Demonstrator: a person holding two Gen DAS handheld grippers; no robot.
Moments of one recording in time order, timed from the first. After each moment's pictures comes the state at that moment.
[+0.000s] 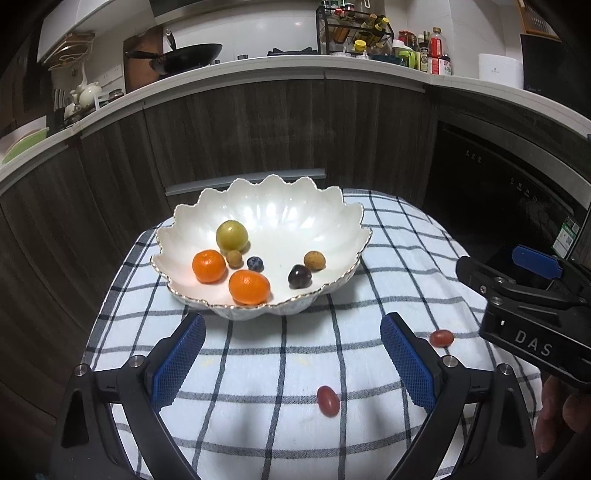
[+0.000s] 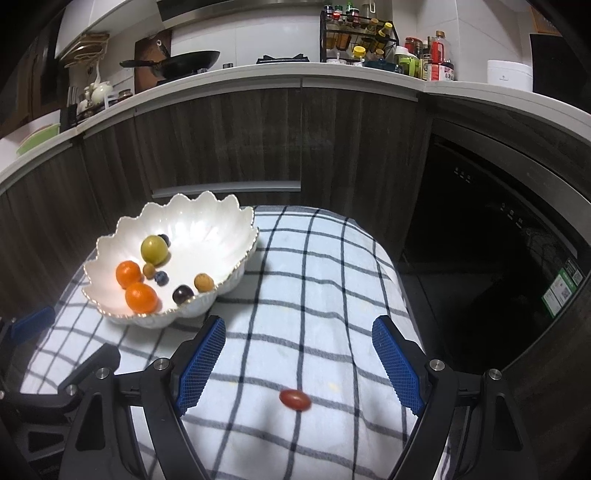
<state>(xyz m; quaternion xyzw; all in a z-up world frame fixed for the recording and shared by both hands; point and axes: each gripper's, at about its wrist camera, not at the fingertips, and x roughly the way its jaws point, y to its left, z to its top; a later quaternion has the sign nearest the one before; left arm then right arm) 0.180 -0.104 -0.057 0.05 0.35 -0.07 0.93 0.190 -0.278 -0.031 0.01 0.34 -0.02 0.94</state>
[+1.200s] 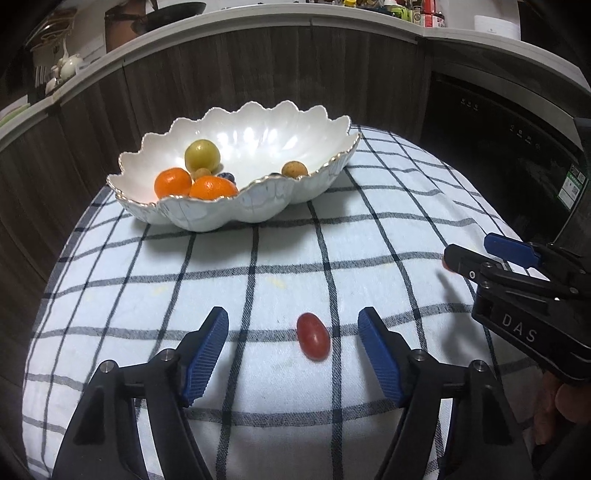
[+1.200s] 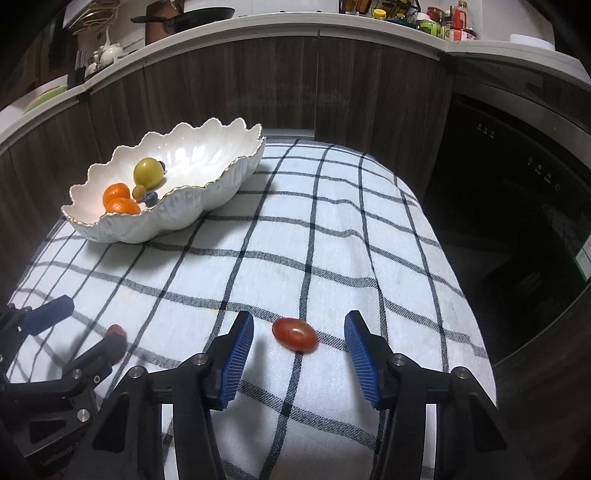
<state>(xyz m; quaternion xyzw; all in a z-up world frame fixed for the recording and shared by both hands) 0.174 -0.114 -0.134 0.06 0.41 -0.09 0.90 0.186 -0.277 -0.113 -0.01 0.40 0.01 0.92</state>
